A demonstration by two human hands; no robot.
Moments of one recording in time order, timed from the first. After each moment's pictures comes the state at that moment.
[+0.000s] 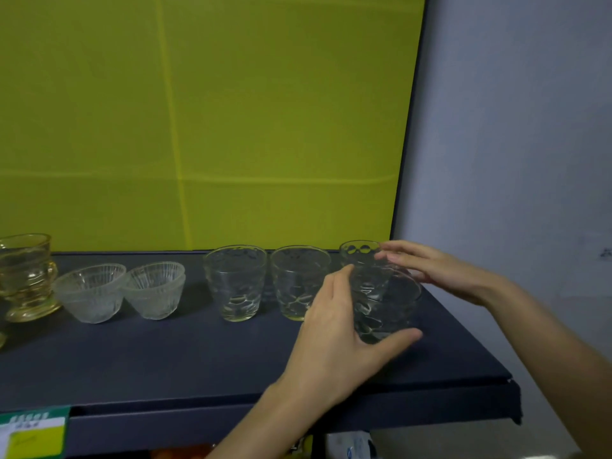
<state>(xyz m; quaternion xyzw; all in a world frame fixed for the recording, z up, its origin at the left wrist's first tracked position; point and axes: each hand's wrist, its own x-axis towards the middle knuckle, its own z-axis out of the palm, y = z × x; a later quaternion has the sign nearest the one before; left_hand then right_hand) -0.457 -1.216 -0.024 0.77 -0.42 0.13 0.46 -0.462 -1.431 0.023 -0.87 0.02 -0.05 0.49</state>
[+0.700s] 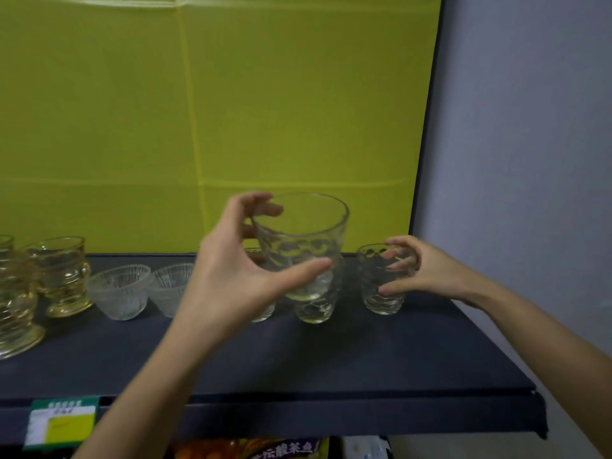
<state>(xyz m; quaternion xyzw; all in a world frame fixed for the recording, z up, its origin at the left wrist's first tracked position) -0.431 -1.132 0.049 0.71 -0.36 0.20 0.58 -0.445 -1.417 0.019 -0.90 0.02 -0.12 0.42</state>
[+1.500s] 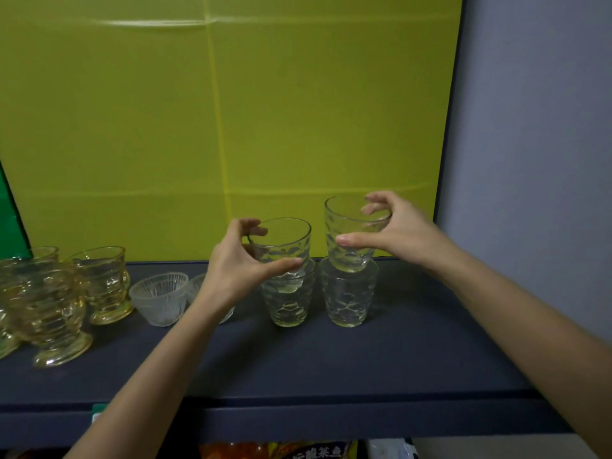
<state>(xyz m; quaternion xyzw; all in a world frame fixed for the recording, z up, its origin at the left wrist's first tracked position) -0.345 -1.101 0.032 0.77 -0.25 0.17 0.55 -0.424 -1.309 0.076 -0.88 0.02 -0.28 0.39</state>
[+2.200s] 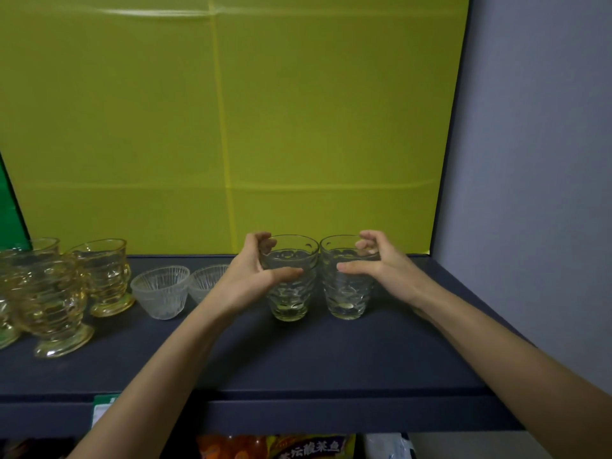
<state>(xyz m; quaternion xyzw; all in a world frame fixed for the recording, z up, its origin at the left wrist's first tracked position) -0.338 -1.105 0.014 0.76 -0.29 0.02 0.58 -0.411 -1.309 0.020 -0.85 0.04 -0.19 0.49</state>
